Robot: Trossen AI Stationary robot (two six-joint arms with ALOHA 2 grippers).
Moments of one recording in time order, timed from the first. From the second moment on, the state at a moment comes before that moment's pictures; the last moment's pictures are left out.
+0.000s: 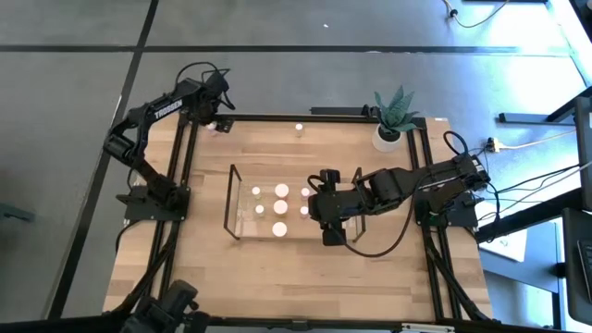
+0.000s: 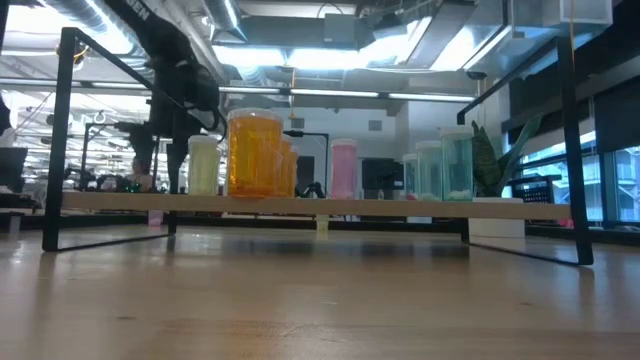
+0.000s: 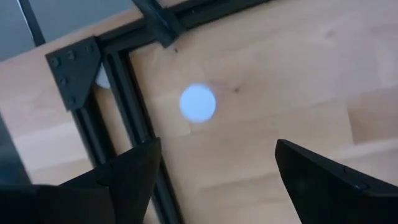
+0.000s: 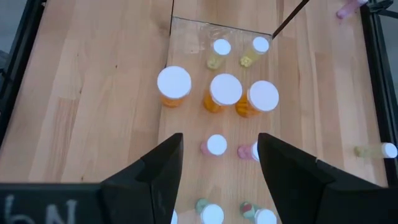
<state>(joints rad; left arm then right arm) 1.06 1.57 1.17 -1.04 -0.20 -0.22 0.32 1.73 1.82 -1.05 0.30 0.10</state>
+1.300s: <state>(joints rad) 1.08 1.57 0.98 -0.69 -0.22 -0.24 0.31 1.73 1.82 -1.04 0.34 0.10</state>
